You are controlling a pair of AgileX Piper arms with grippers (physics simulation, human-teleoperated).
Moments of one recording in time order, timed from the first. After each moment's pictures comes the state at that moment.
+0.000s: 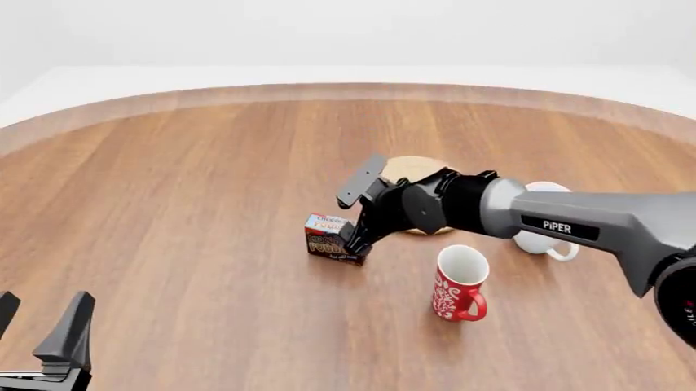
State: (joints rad) left arm 0.00 0.00 0.00 0.00 0.00; right arm 0.60 1.89 -1.25 0.27 -0.38
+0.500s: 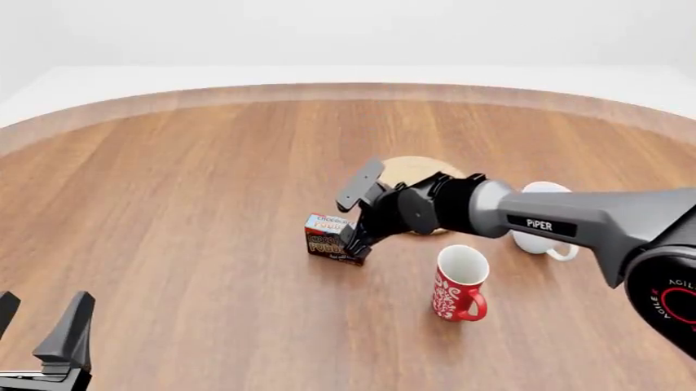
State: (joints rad) left arm 0.00 0.00 0.00 0.00 0.00; right arm 0.59 1.95 -1.28 0.26 -0.38
